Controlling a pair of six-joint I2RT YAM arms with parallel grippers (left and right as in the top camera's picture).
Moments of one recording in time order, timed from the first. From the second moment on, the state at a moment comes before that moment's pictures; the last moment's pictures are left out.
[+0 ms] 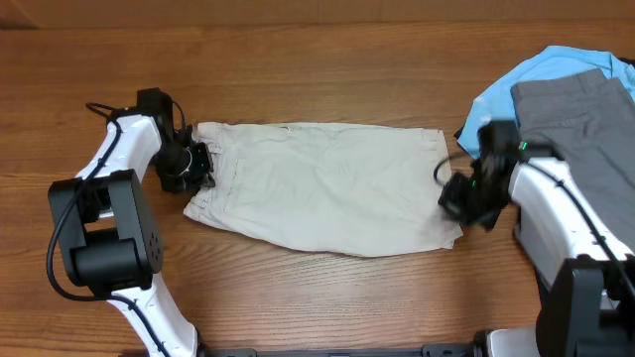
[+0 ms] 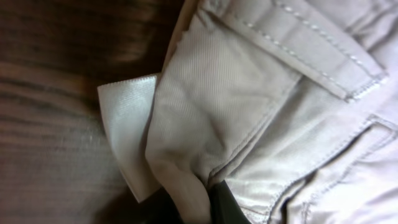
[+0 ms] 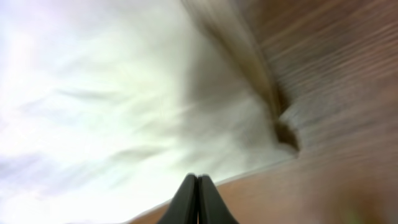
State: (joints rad) left arm 0.15 2.04 1.40 -0.98 0.26 -0.18; right arm 0.00 1.61 1.07 -1.05 -0.28 0.56
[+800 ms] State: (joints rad) left arm 0.06 2.06 1.89 -1.47 0.28 -0.14; right arm 0.49 1.64 1.01 -0.61 -0.54 0.64
